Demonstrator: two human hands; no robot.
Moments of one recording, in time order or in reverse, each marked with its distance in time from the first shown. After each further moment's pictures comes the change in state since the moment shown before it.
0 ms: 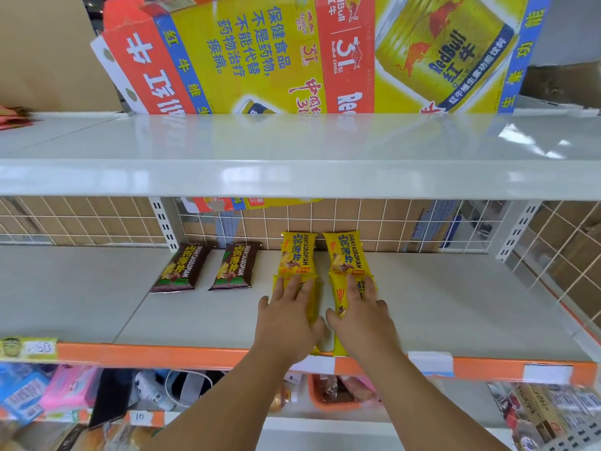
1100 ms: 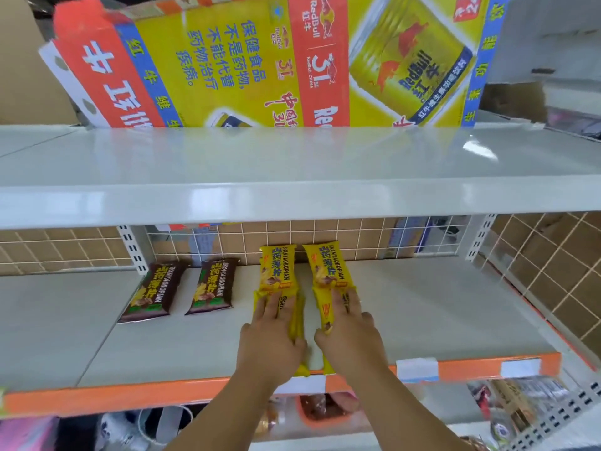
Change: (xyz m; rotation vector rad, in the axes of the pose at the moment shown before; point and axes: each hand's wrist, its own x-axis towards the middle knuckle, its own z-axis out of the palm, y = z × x) left_hand 0.005 -0.014 0.006 -0.047 -0.040 0.028; right_hand -0.003 -0.004 0.008 -0.045 0.031 0.046
